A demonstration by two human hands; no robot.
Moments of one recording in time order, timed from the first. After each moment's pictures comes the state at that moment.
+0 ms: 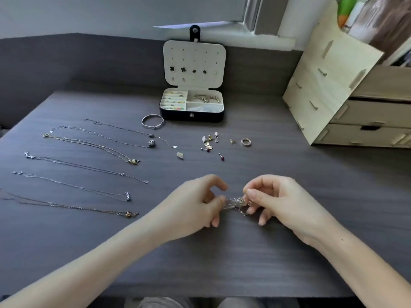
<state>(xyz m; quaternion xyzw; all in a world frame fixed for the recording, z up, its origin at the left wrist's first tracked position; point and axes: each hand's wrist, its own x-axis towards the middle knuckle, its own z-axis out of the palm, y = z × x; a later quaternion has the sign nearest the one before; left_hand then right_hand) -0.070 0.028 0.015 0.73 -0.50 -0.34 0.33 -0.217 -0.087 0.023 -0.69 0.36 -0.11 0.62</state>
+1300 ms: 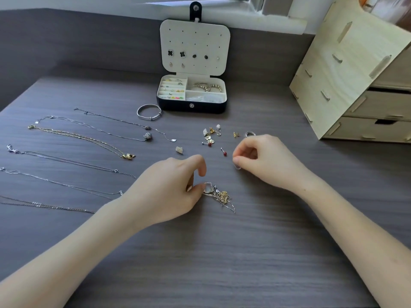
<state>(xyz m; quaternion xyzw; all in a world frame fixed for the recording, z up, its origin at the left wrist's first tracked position) -0.029 0.027 0.012 0.78 -0.58 -0.11 0.20 -0.157 -0.139 0.020 -0.92 0.28 -0.09 0.27</state>
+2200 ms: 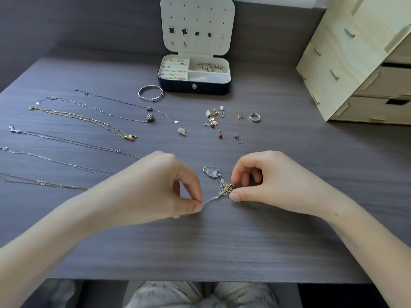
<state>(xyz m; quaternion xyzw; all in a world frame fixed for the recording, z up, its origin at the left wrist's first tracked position) -0.039 0.061 0.040 0.75 -0.54 -0.32 0.20 -0.194 -0.093 0.026 -0.92 0.23 0.02 0.33</state>
